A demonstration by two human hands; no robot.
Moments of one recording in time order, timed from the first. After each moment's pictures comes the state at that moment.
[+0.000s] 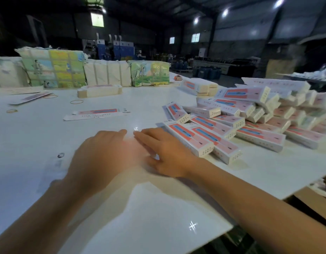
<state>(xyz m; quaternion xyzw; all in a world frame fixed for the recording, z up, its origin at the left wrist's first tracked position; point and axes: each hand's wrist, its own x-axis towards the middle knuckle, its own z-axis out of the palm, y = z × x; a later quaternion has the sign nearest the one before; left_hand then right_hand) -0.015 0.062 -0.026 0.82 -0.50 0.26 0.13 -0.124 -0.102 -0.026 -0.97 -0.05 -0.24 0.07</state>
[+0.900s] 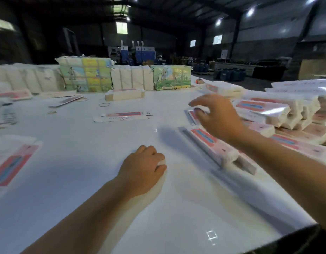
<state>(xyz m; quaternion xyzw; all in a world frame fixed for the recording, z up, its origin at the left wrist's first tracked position) -0.025 0.033 -0.049 0.83 -0.52 0.13 0.12 -0.125 -0.161 0.040 -0.91 0.12 -0.40 0.06</state>
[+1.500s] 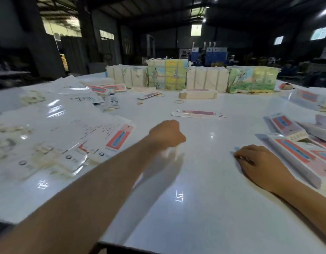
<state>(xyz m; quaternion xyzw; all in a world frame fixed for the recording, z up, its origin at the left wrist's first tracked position) 0.058 0.116 0.002 0.95 -0.24 0.02 0.18 -0.093 -0.102 -0.053 -0.97 0.06 -0.23 0.11</state>
